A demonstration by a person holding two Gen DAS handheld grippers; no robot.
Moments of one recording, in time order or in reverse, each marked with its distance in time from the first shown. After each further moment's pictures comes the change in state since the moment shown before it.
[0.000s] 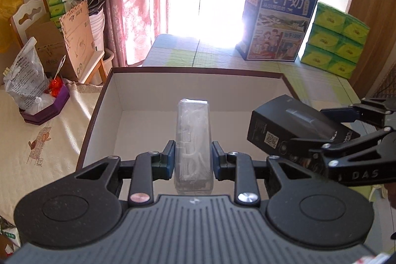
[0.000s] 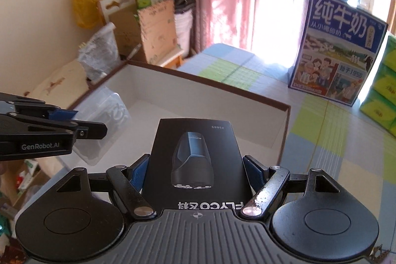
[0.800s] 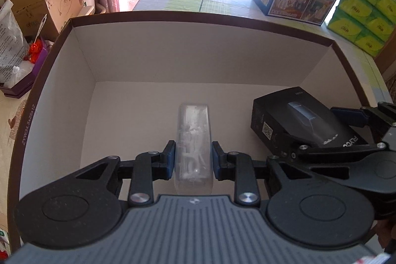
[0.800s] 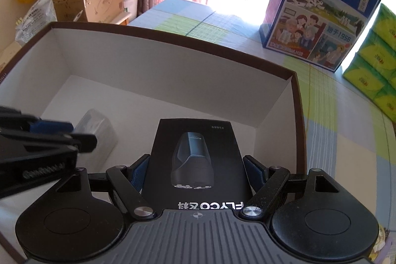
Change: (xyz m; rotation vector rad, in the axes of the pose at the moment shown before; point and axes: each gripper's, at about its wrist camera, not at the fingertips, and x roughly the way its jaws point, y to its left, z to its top) left arm 0.134 0.015 0.013 -0.025 0.236 -0.020; right arm 0.101 0.000 0.005 0.062 0.161 -0.233
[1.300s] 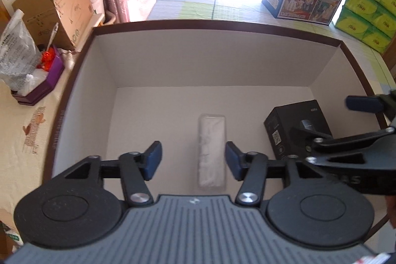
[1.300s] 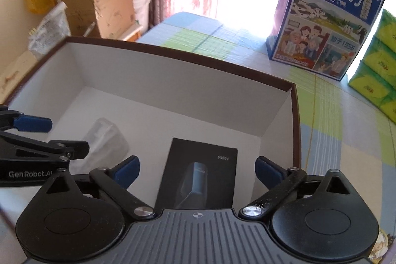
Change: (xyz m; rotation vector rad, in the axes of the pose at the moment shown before) left arm -0.020 0.011 -0.003 0.034 -0.024 0.073; right arm -0.029 -0.012 -0.004 0.005 -0.068 0.095
